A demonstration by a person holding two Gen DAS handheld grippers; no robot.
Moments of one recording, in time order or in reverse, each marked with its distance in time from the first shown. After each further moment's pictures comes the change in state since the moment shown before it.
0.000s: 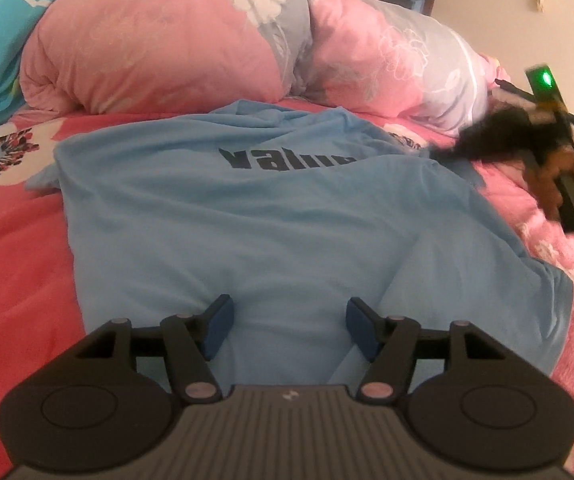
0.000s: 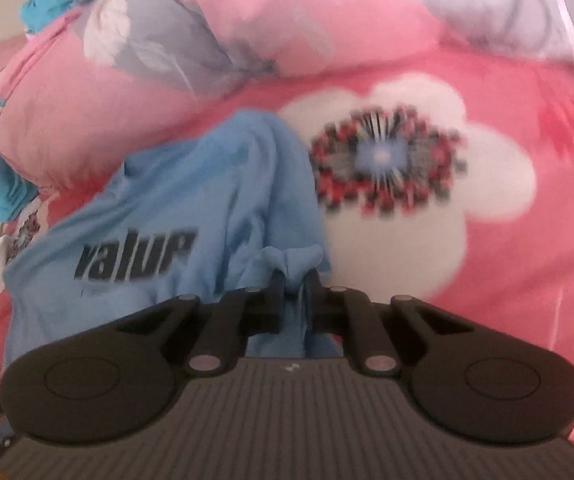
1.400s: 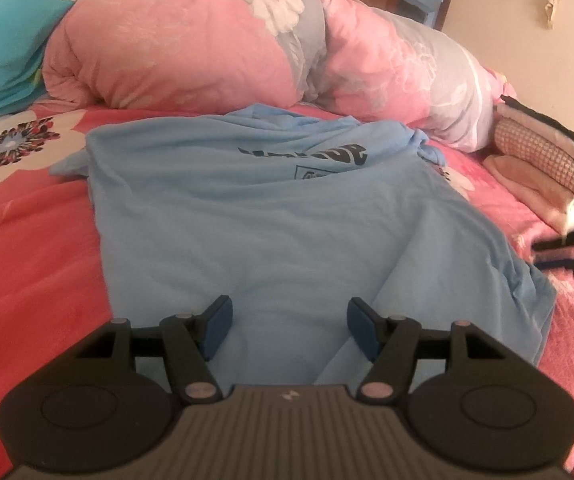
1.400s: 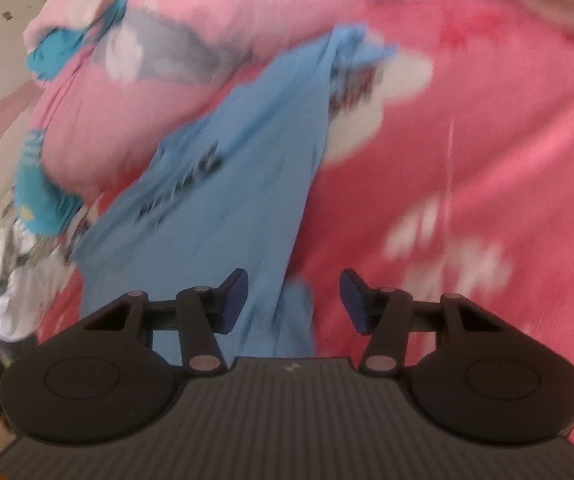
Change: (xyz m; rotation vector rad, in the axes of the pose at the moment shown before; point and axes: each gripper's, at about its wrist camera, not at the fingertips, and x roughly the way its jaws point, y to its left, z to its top) left arm -0.023 0.005 -0.007 -0.054 -0.015 0.007; right arm -0.096 -0.026 -0.102 0.258 0.062 0.101
